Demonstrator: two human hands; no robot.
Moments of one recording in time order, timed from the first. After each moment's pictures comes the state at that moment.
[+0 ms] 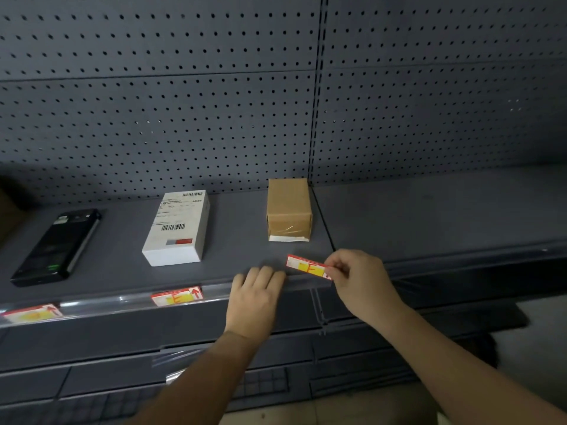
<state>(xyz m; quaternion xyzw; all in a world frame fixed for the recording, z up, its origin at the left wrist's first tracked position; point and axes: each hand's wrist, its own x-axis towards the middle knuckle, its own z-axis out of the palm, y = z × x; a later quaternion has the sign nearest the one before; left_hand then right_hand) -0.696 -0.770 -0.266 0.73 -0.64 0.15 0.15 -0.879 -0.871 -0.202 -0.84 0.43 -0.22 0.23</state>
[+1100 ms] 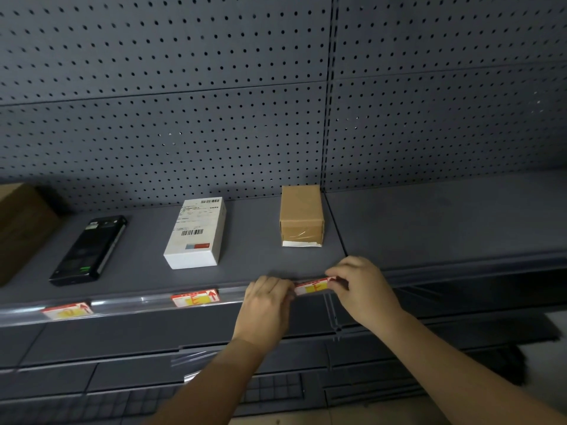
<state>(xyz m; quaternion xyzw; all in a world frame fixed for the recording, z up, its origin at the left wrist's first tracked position) -0.694 -0.759 -0.266 0.73 -0.62 0.06 0.28 -0.873 -0.881 -0.232 -0.89 0.36 -0.22 0.16</state>
